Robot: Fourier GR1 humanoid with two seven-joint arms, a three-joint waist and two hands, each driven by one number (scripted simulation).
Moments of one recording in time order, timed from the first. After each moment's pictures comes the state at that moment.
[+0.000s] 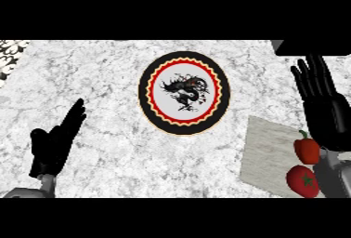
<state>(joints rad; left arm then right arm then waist) -0.03 0.39 -0.18 -1.54 0.16 0.17 0.16 -0.21 -0.35 0.04 -1.63 -0.35 -0.08 -0.12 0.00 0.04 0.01</state>
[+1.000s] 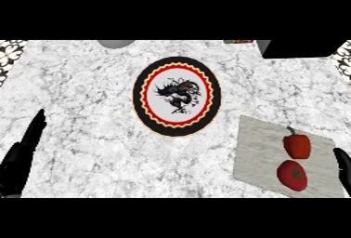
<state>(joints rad) 0.10 0.51 -0.07 -1.50 0.04 0.21 -0.09 0.31 -0.02 -0.10 -2.07 -0.23 -0.99 -0.38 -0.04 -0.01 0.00</state>
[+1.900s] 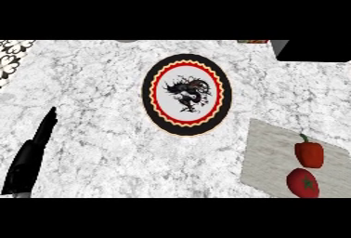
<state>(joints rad) 0.09 0.47 -0.10 -1.51 -0.01 0.20 -0.12 0.93 -0.38 0.21 -2.35 0.10 -1.00 0.29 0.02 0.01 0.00</state>
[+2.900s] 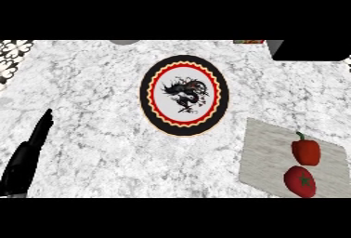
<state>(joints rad) 0.10 0.44 -0.04 -1.48 -0.03 0.14 -0.14 0.54 -0.62 0.15 -2.15 0.14 -0.65 0.87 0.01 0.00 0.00</state>
